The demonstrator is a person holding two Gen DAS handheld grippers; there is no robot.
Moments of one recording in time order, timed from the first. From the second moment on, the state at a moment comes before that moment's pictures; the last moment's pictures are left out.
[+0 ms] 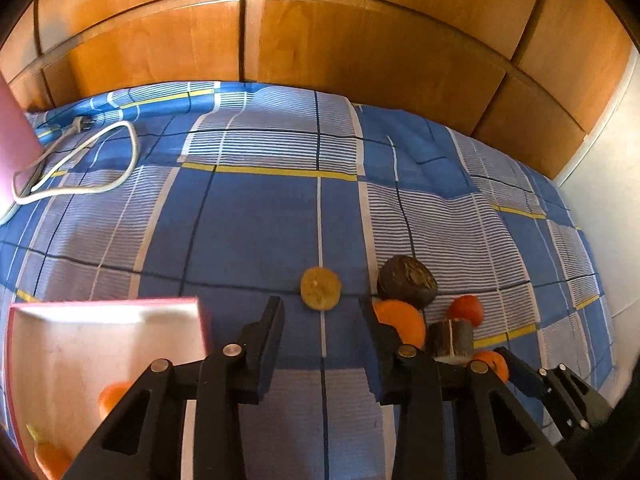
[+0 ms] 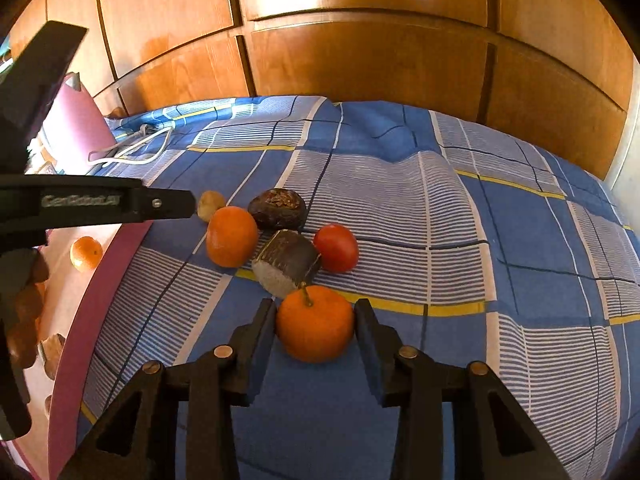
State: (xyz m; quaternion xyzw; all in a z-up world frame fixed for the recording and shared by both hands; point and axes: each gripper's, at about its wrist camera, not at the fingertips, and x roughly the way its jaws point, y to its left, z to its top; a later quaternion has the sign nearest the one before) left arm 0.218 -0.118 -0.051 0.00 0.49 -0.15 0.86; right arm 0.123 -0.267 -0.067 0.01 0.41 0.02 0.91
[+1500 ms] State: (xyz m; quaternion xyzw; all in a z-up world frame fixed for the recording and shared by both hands) left arm 0.102 -0.086 -0.019 -0.02 0.46 -0.15 0.88; right arm 0.079 -0.251 -0.062 0.01 0.42 0.04 0.90
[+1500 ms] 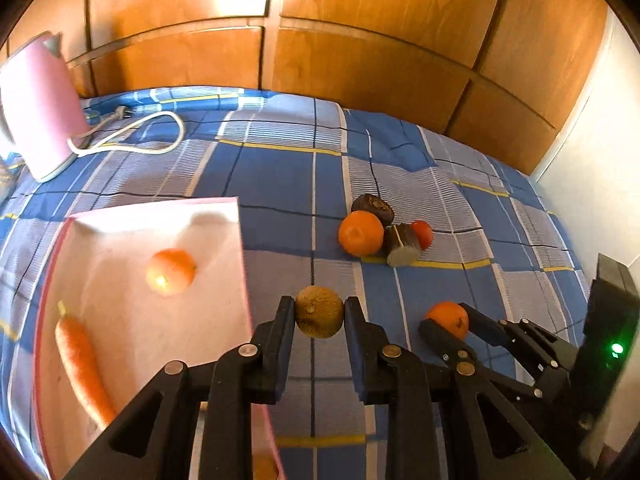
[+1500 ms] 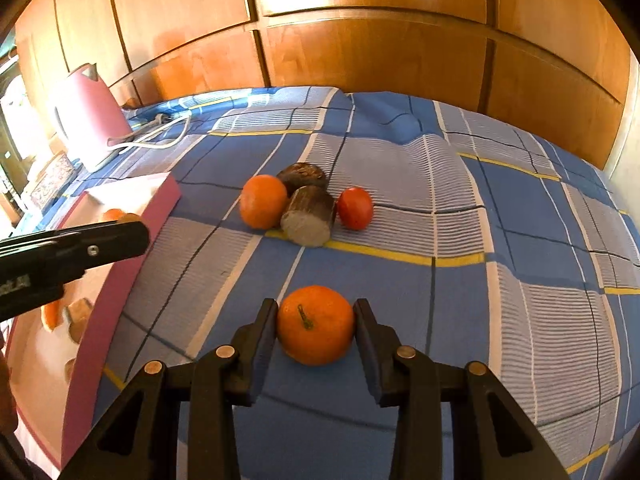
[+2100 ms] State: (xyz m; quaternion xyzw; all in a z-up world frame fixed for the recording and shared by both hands) left arm 0.049 0.006 0.000 -0.07 0.42 -0.09 0.90; right arm 0.057 -0.195 -0.031 0.04 0.42 0.16 0.89
